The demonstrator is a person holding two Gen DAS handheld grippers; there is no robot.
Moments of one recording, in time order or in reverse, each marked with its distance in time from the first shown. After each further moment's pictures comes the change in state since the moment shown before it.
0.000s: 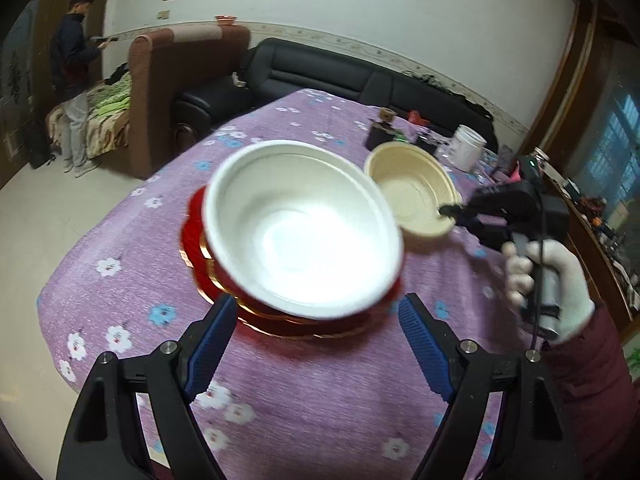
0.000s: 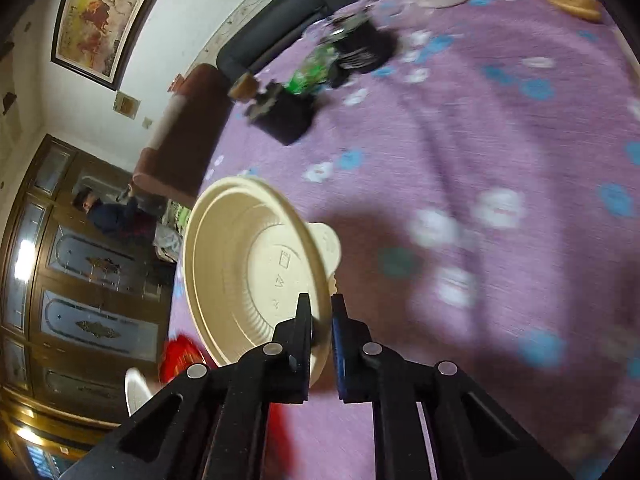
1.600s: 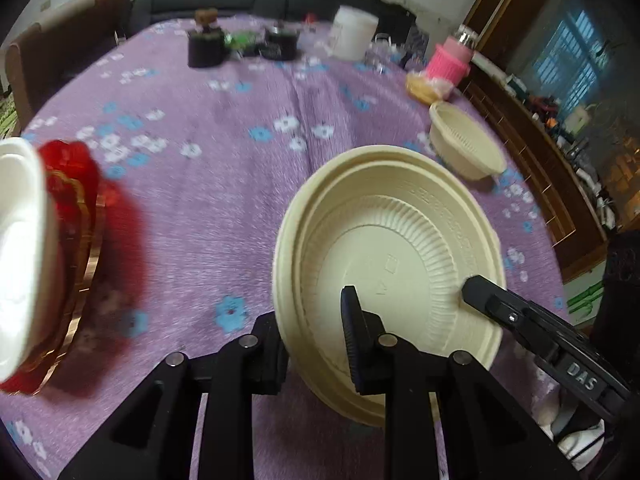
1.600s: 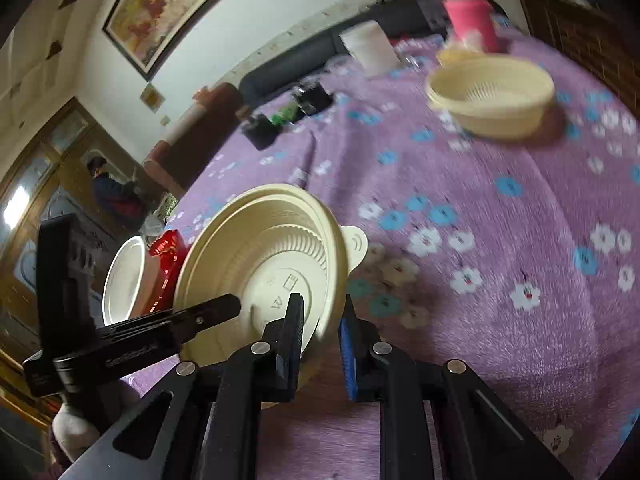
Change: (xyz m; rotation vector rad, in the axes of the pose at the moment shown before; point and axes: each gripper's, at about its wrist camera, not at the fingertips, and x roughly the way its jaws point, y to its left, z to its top) left arm 0.113 -0.173 0.001 0.203 0.301 -0.200; right arm -0.159 -0.080 -0.122 -0.237 -0.202 -0.072
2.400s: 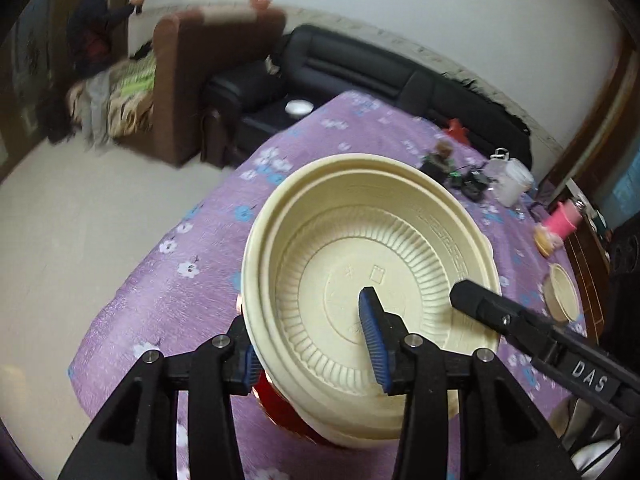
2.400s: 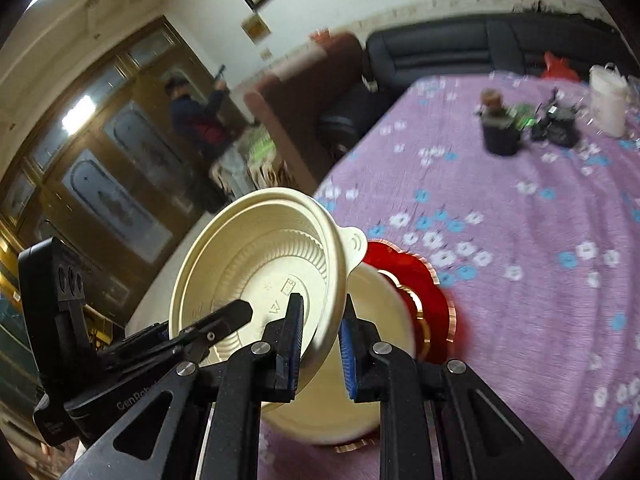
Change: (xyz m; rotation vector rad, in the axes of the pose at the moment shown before) left arm -0.133 0.235 0.026 -0.348 -0.203 0.252; right arm 0.145 0.268 0.047 -0.268 0.192 0.218
